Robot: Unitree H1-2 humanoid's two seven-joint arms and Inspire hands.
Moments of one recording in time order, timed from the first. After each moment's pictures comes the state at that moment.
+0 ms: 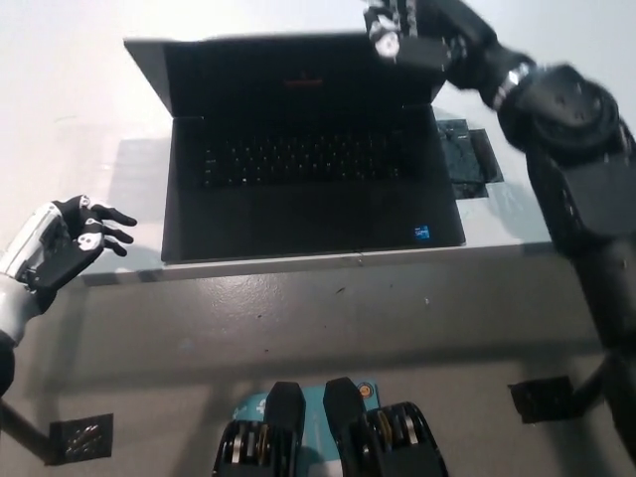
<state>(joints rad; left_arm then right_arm) -0.36 0.40 0.16 0.11 -0.23 0.10 -0.29 -0.98 -0.17 0.08 0.58 0.11 0.13 0.41</state>
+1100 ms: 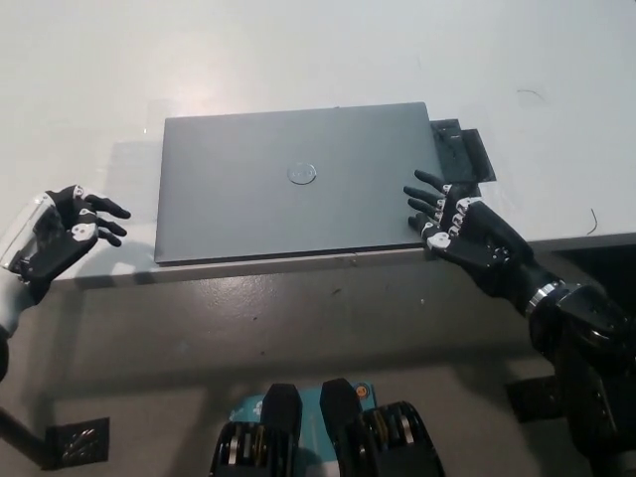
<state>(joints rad) -0.38 0.41 0.17 0.12 -0.23 0.10 -0.30 -0.53 -0.12 -0.02 0.36 0.27 0.30 0.40</state>
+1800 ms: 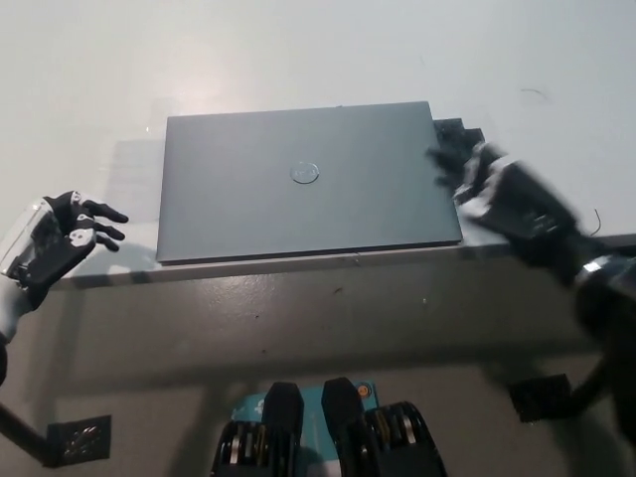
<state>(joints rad) -0.36 0.41 0.18 0.12 -0.23 0.09 -0.29 -0.53 -0.23 -0.10 0.02 0.33 0.42 0.40</state>
